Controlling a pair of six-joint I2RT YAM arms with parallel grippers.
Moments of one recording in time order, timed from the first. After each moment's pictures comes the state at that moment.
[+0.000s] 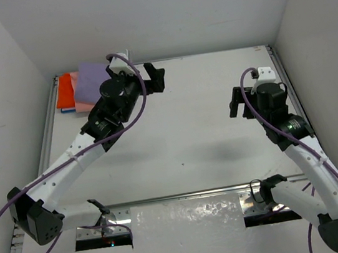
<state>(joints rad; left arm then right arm) -0.67 1.25 1.21 0.07 -0.29 -0.27 0.26 0.86 0.88 -0.51 0.22 0.22</state>
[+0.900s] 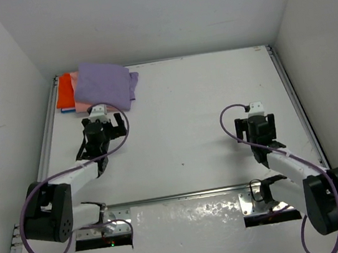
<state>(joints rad) -0.18 1.25 0.40 0.53 -0.14 -0.15 0.16 1.03 0.23 0.18 0.40 -0.02</state>
